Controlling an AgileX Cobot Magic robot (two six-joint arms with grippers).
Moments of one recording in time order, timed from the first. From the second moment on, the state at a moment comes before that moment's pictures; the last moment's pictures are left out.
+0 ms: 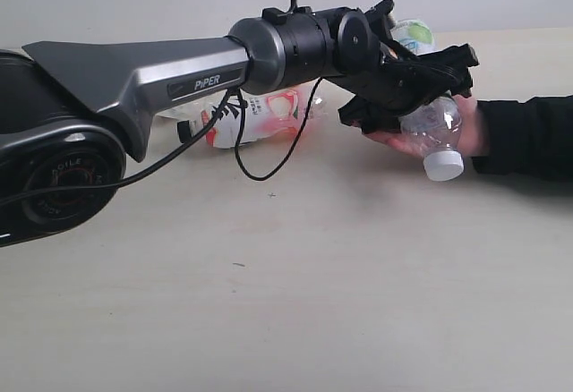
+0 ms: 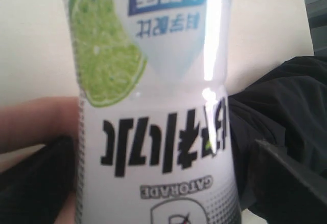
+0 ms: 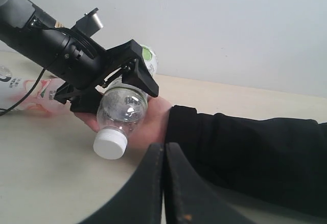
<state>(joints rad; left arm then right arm) -0.82 2.51 -2.13 -0.48 0.46 -0.45 0.24 0.01 0.00 0.21 0.26 -0.31</state>
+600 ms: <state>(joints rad) -0.80 2.46 -2.13 -0.43 0.56 -0.45 0.24 0.01 0.00 0.21 0.26 -0.31</state>
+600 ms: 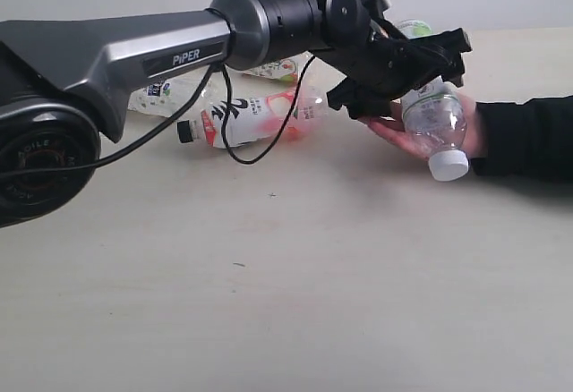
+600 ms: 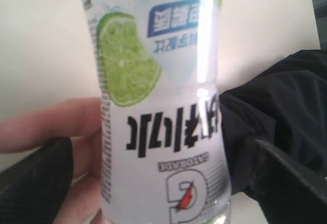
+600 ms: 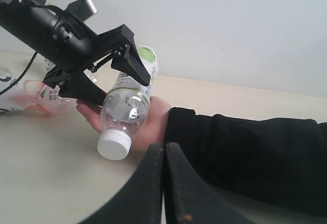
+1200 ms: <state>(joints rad) -0.80 2.33 -2.13 -0.38 0.72 -0.38 0.24 0.01 0.00 0.21 0.26 -0.31</state>
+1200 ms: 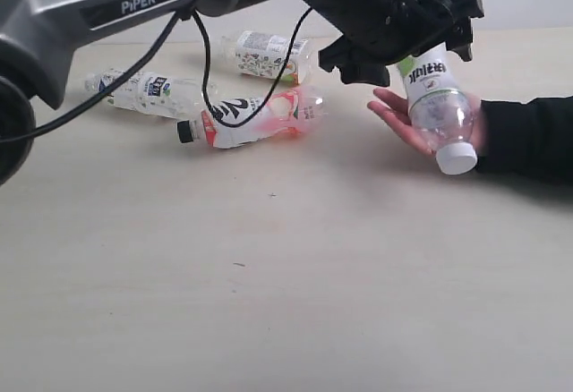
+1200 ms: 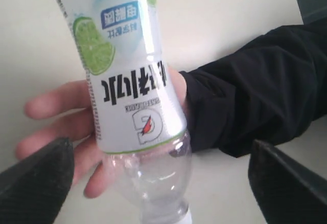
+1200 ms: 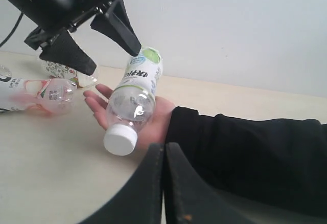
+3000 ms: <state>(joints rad) -0.48 1.18 -0.58 -0.07 0.08 -0.06 0.24 0.01 0.00 0.21 0.26 -0.31</state>
